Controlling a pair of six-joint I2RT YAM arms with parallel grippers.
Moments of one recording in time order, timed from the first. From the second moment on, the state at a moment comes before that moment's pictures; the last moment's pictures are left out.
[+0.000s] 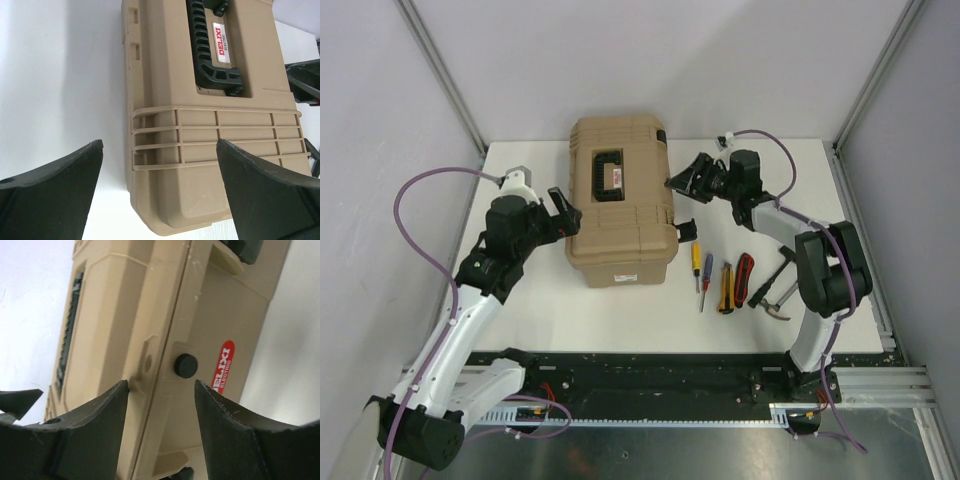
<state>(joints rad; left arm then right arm) -0.30 0.91 0.94 -0.43 -0.10 -0.47 0.32 1.82 1.21 0.35 -0.55 0.83</state>
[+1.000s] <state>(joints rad) -0.30 0.78 0.83 -0.49 -0.08 -0.52 0.31 2.01 1.13 0.88 -0.84 1.26</state>
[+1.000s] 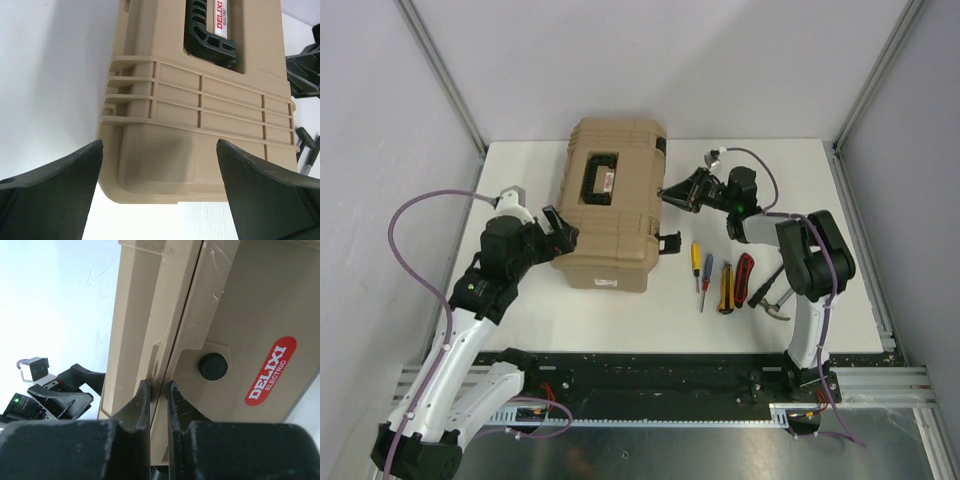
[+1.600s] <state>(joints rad) -0.30 0.91 1.00 -0.55 -0.22 -0.45 0.51 1.59 0.89 0.48 -0.54 1.01</state>
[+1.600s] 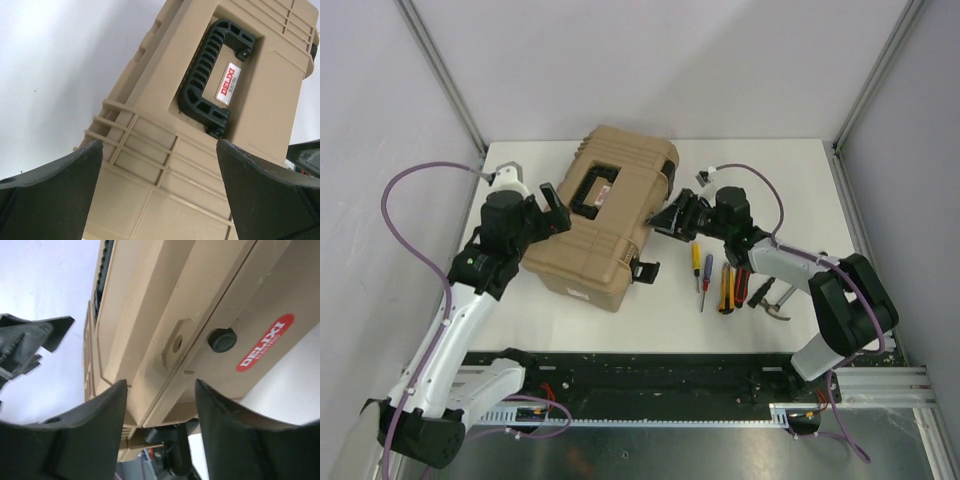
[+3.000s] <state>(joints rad) -0.32 1.29 1.22 -0.43 -0.02 -0.39 0.31 2.29 1.09 1.31 -0.40 1.74</state>
